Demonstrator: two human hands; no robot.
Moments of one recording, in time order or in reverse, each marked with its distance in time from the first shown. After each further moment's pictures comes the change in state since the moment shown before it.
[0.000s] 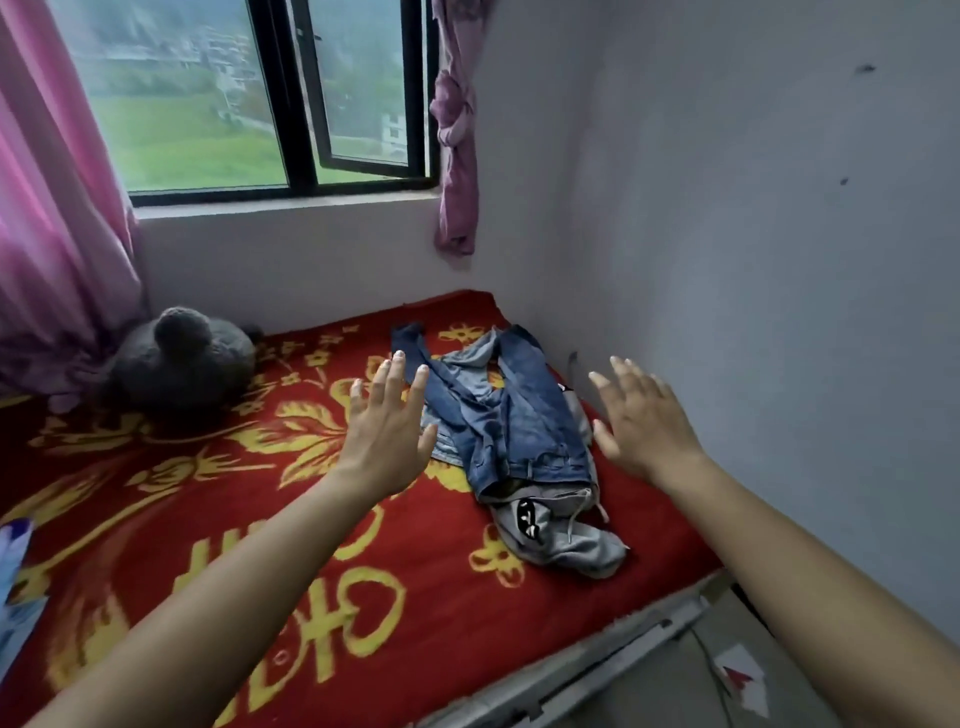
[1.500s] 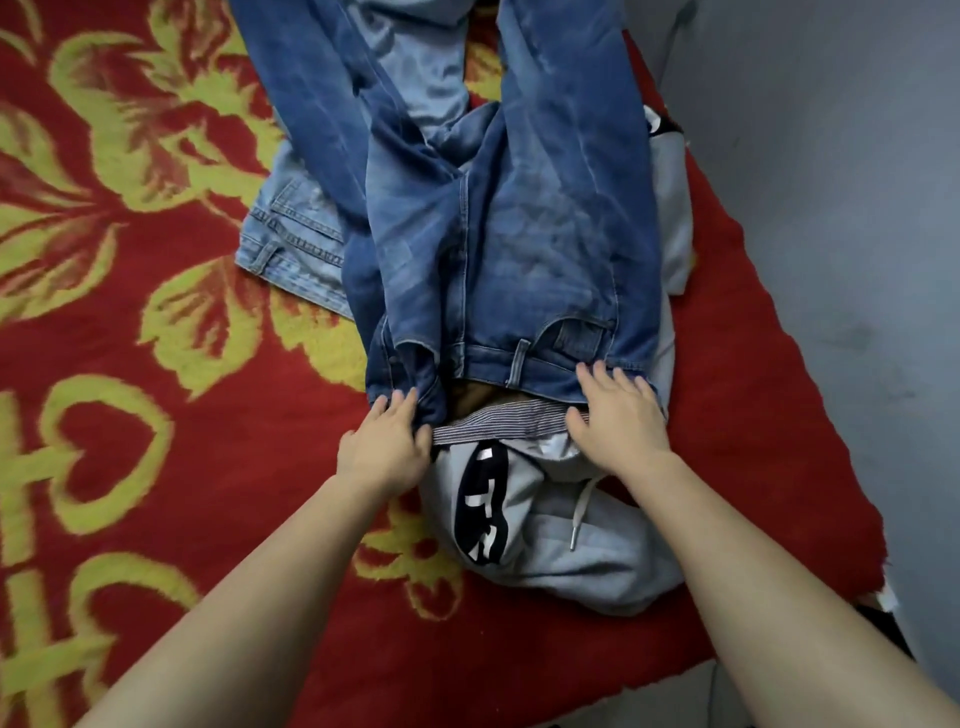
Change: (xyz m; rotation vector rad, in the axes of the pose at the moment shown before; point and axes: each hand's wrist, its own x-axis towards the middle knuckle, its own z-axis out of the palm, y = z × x) left_hand 0.187 0.109 0.591 -0.351 -0.968 -0.394; right_hand 0.205 0.071 0.624 0.201 -0.747 0.023
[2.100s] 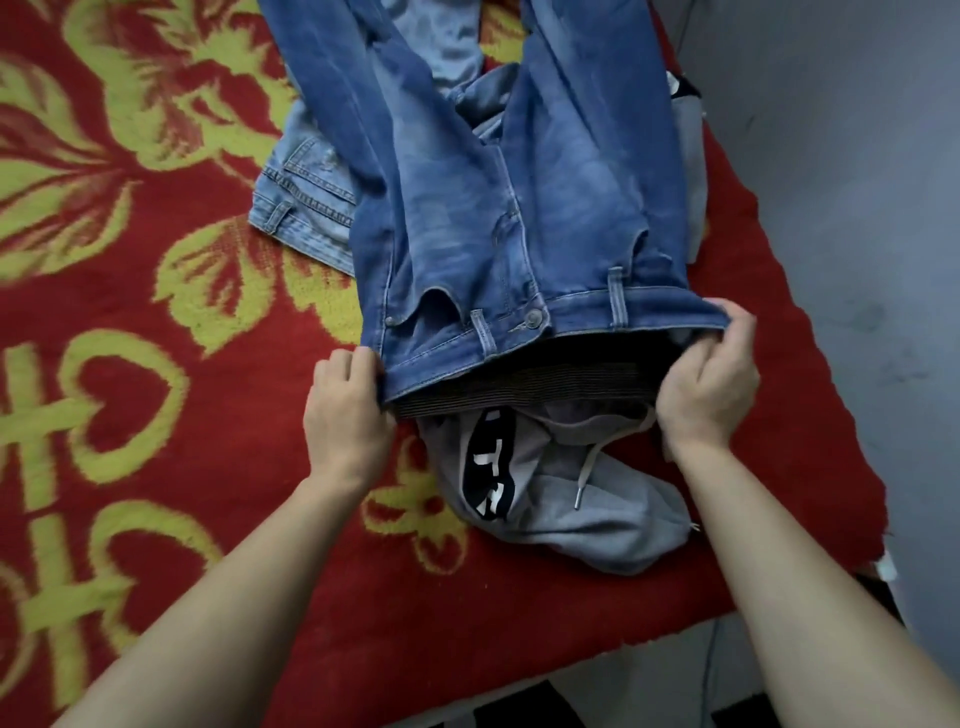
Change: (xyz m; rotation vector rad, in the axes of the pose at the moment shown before) left_hand -0.038 -0.022 0.002 -0.153 0.667 0.055; right_hand -0.034 0.016 -0.016 0.792 0.952 0.370
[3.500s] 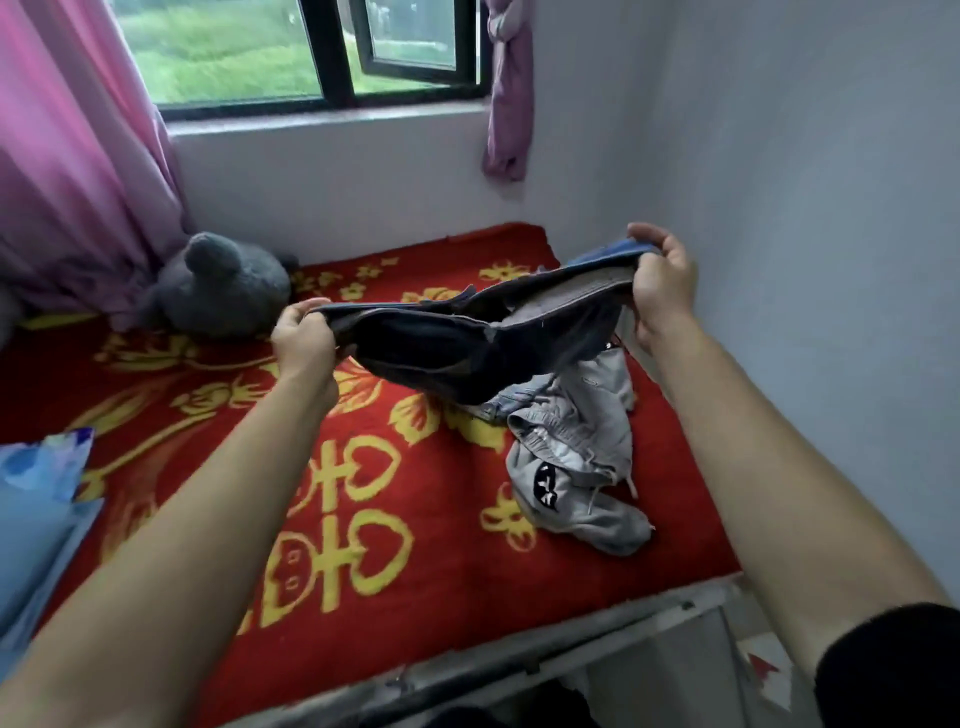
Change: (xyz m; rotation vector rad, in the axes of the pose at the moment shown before) left_hand -0.189 0.025 -0.521 -1.387 0.402 -0.334; right_hand -0.072 -0.398 -0.376 0.899 -0.238 0.121
